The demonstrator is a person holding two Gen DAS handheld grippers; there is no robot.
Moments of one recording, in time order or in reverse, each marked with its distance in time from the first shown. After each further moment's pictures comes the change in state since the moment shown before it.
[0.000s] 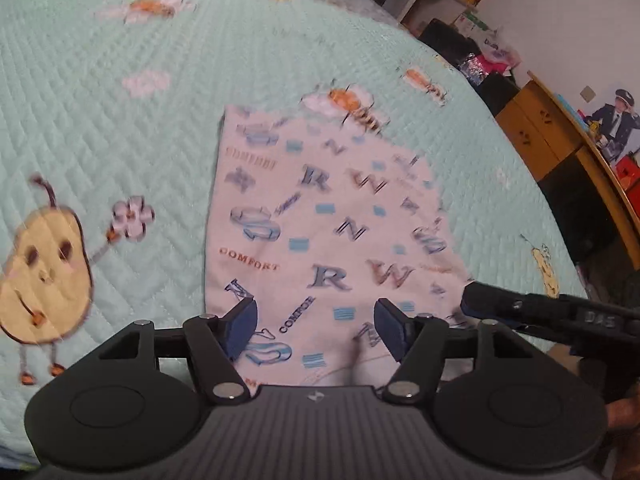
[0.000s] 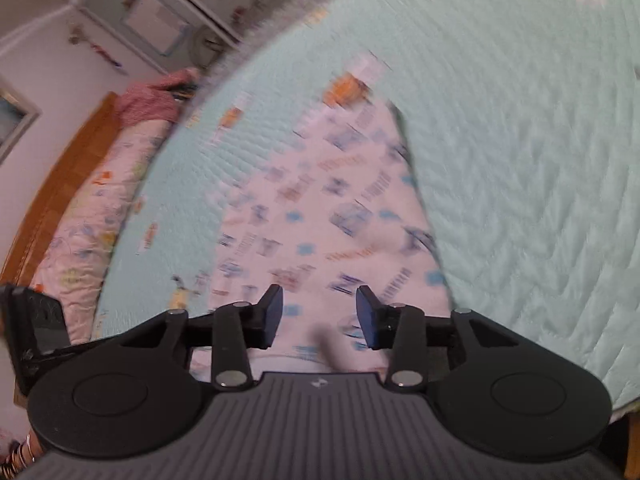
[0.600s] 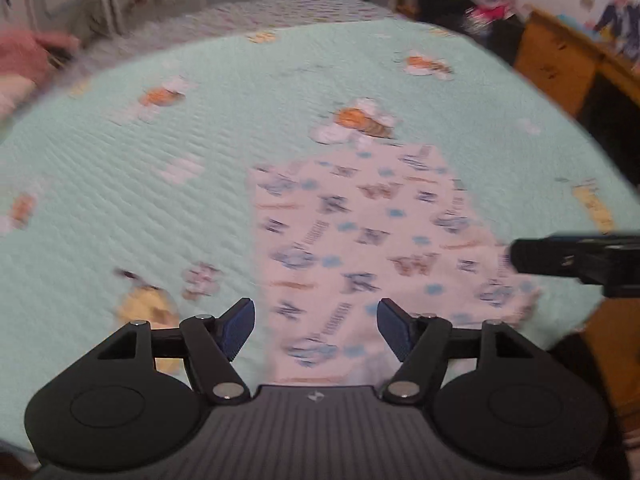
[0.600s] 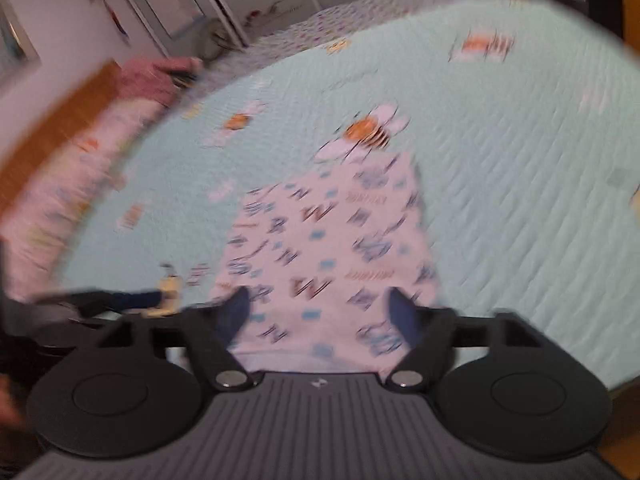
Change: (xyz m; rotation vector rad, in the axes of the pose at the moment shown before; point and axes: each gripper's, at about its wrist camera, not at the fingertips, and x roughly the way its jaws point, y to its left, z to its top) left arm -0.027 -0.051 0.006 0.293 0.018 0.384; right arm -0.035 0.066 -0.010 -0.231 -0.033 -0.265
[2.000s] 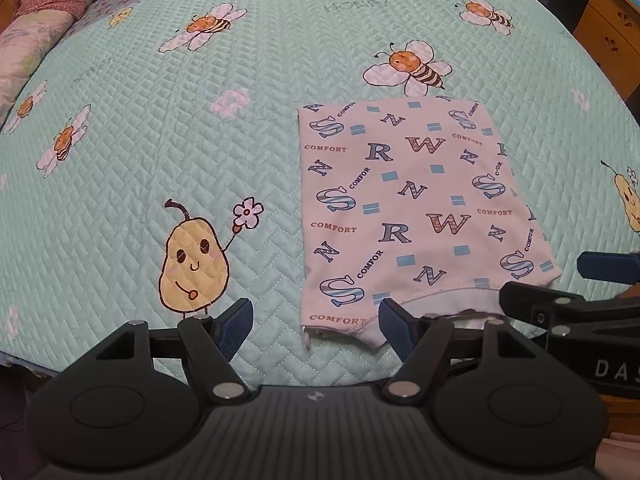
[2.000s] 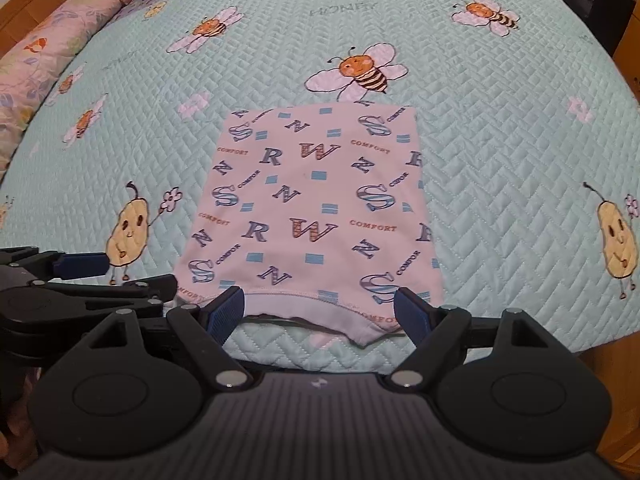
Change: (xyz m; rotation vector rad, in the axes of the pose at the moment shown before) left arm -0.007 0.011 0.015 -0.104 0.269 0.034; right arm 0.007 0.055 0.012 -0.087 0.294 -0.154
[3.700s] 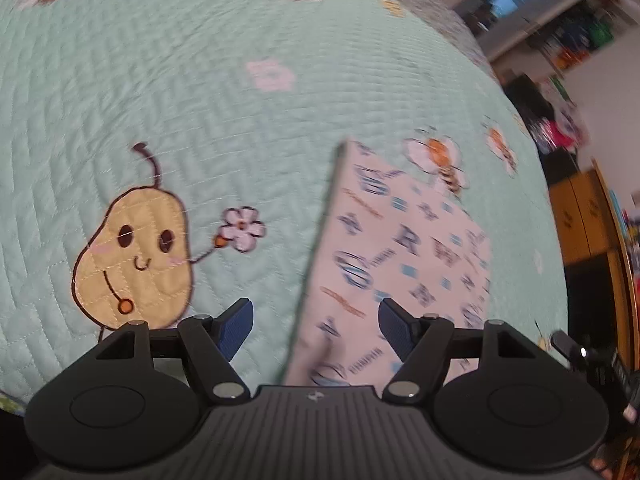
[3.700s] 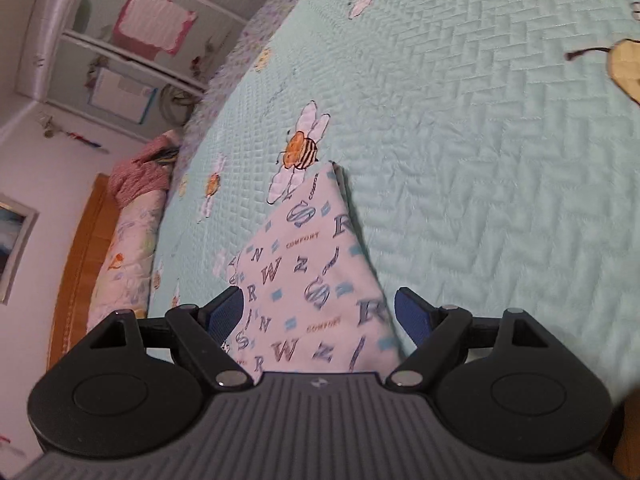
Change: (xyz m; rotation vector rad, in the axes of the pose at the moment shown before) left arm 0.089 0.096 0.009 -0.530 -0.078 -0.424; right arm 0.065 -0.177 -0.005 0.561 -0.210 0.519
